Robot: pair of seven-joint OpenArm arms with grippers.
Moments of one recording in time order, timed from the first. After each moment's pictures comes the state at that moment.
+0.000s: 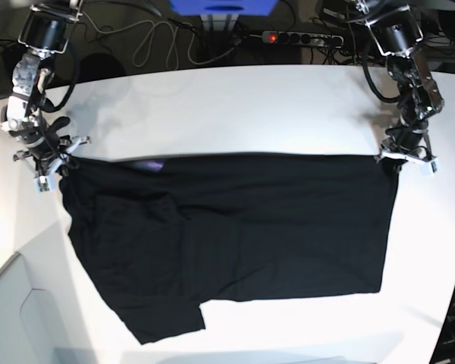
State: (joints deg) left arm 5.1 -18.4 -31.4 69.4 -34.3 -19.7 30.0; right arm -5.8 15.5 23.5 82.3 8.1 33.4 -37.3
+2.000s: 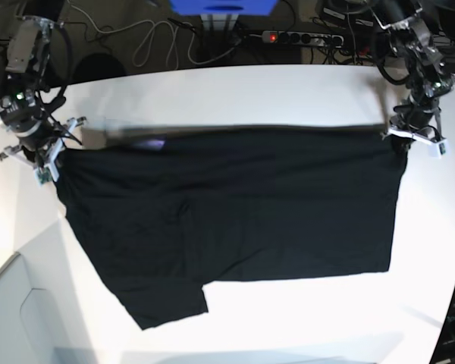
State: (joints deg) left arm 15.4 -14.9 -37.9 88.5 -32.7 -18.4 41.8; right arm -15.8 15.9 23.4 108.9 8.3 34.3 -54.1
